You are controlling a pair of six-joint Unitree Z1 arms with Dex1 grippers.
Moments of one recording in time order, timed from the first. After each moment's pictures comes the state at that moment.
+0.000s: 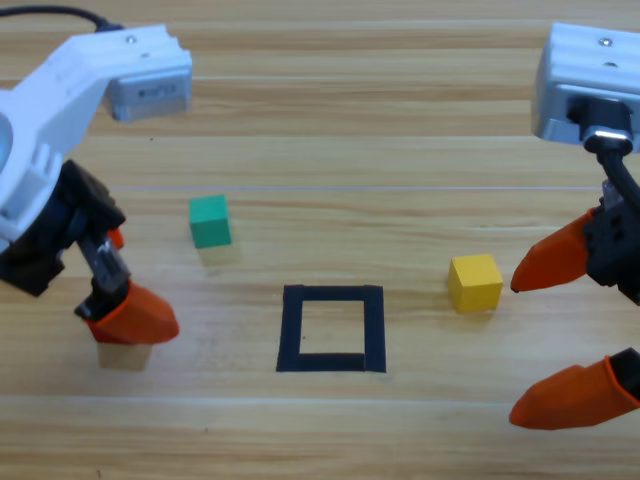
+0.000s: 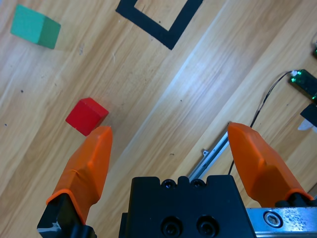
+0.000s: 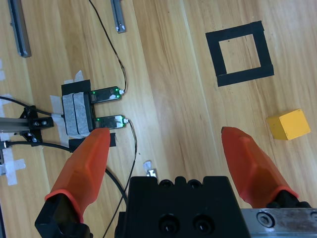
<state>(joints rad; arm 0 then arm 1) -0.85 1.45 -1.16 0.82 0.00 0.03 1.01 1.48 -1.15 0.68 0.28 -0.26</state>
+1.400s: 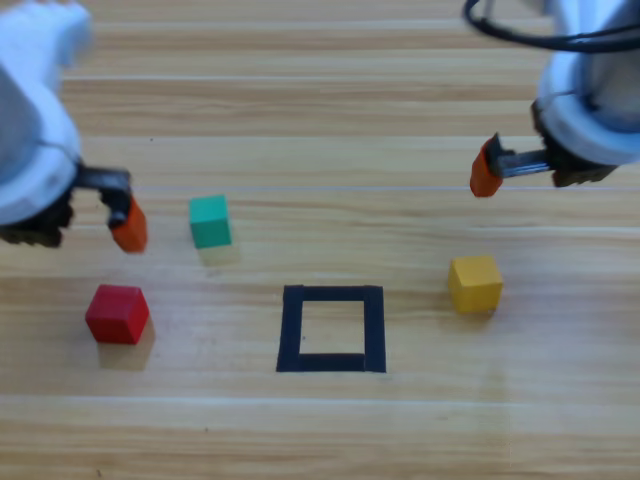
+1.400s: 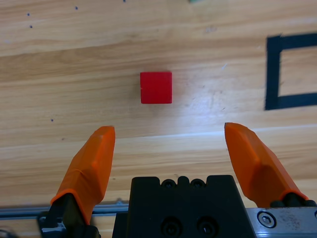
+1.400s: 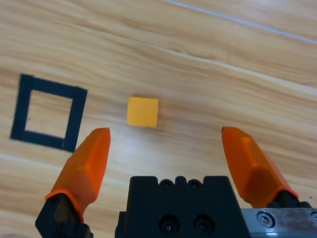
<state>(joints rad) -0.76 1.60 -1.24 0.94 0.27 -0.72 0.85 1.83 -1.44 0.79 -0.26 0.54</state>
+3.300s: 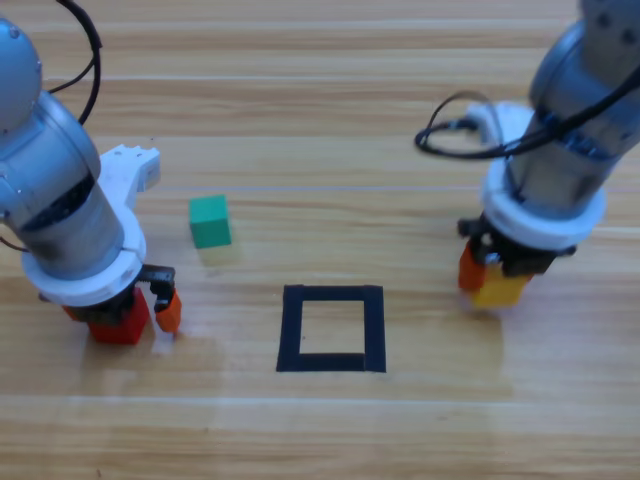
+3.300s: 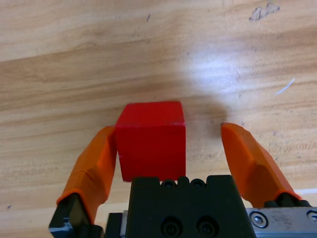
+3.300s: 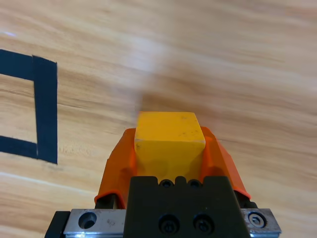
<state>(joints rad) -0.60 1.89 -0.99 0.50 0.13 -0.54 0.76 2.12 -1.42 0.71 0.00 0.53</state>
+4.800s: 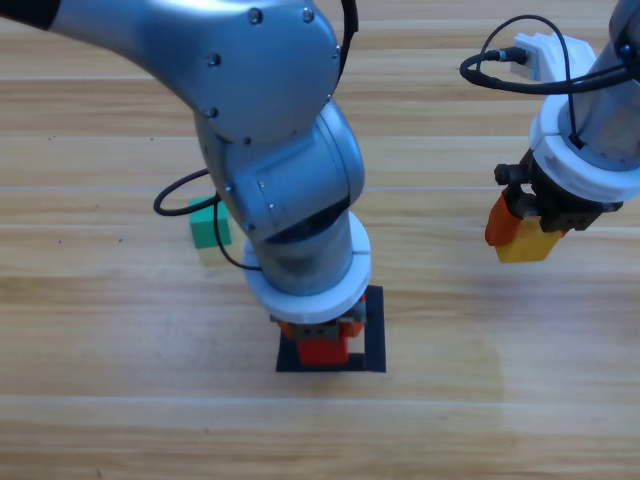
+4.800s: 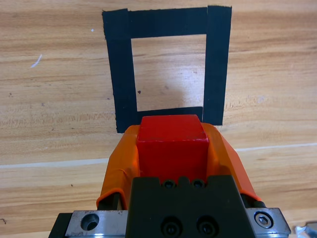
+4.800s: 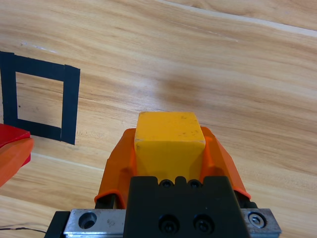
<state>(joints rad) -1.00 2.10 -1.52 0.79 0.18 -1.04 0.73 1.94 -1.40 0.75 -0.03 0.53</state>
